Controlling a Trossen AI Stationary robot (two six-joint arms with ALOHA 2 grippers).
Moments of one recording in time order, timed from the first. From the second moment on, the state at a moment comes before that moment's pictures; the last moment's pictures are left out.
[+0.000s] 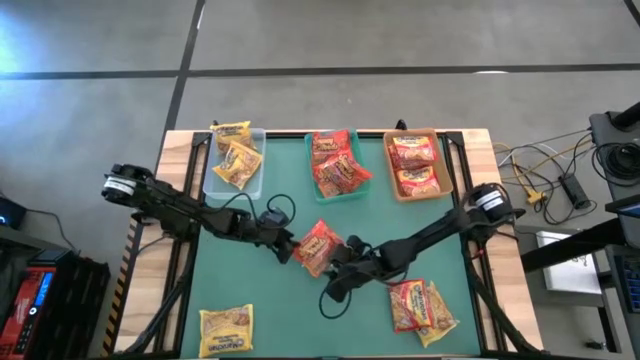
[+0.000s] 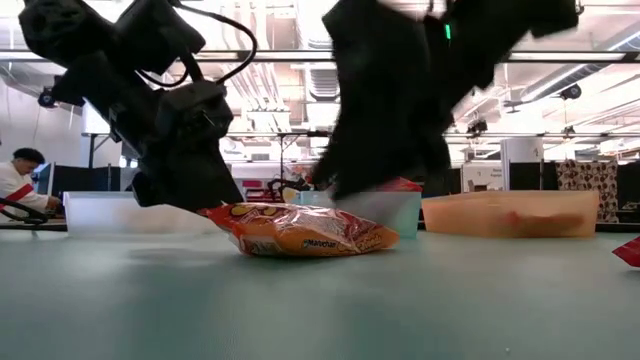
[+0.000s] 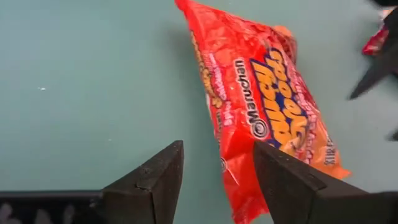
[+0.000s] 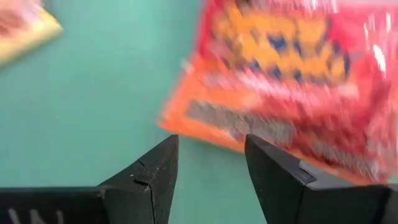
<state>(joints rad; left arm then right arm) -0.18 1.49 0.53 0.20 -0.20 -0.82 0.38 1.91 1.15 -0.07 0.37 0.76</state>
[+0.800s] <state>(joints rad) -0.18 1.48 0.53 0.35 -0.17 -0.75 0.38 2.10 1.16 -0.11 0.54 0.88</state>
